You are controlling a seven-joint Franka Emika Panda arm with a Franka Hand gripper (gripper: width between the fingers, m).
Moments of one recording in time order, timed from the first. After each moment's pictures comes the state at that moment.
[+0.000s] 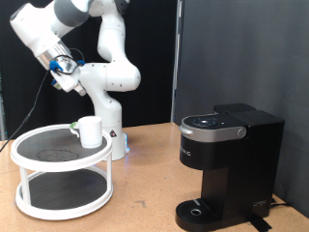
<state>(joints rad) -0.42 -0.71 -0.47 -2.65 0.25 1.69 1.84</state>
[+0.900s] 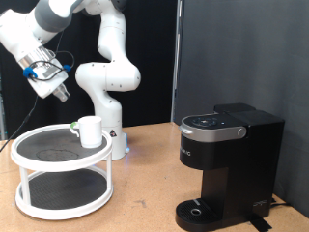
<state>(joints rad) -0.43 -0.62 -0.57 -2.64 0.23 1.78 1.84</state>
